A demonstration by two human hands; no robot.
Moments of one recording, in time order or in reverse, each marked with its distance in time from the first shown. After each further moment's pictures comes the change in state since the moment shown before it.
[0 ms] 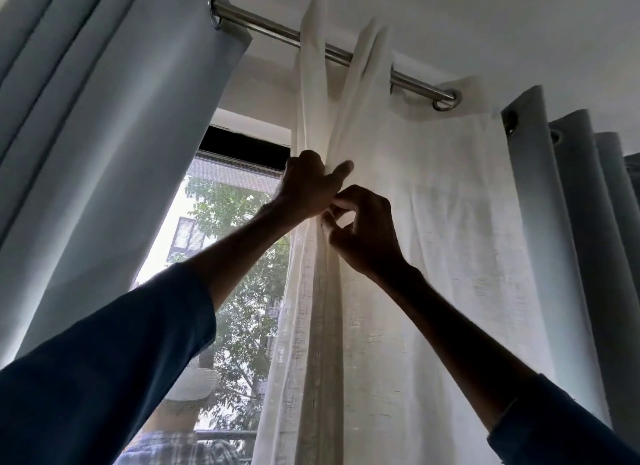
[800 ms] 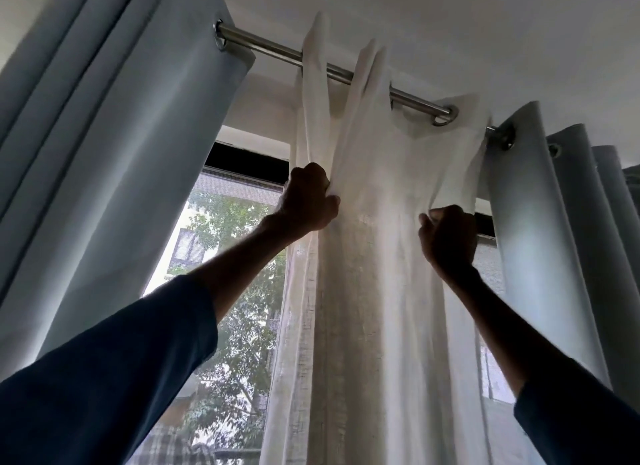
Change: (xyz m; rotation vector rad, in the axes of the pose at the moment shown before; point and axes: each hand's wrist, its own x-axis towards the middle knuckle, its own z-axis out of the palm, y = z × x) left_hand 0.008 -0.015 0.000 0.187 -0.005 0.151; right_hand 0.016 0.115 -0.046 -0.426 0.170 0.595
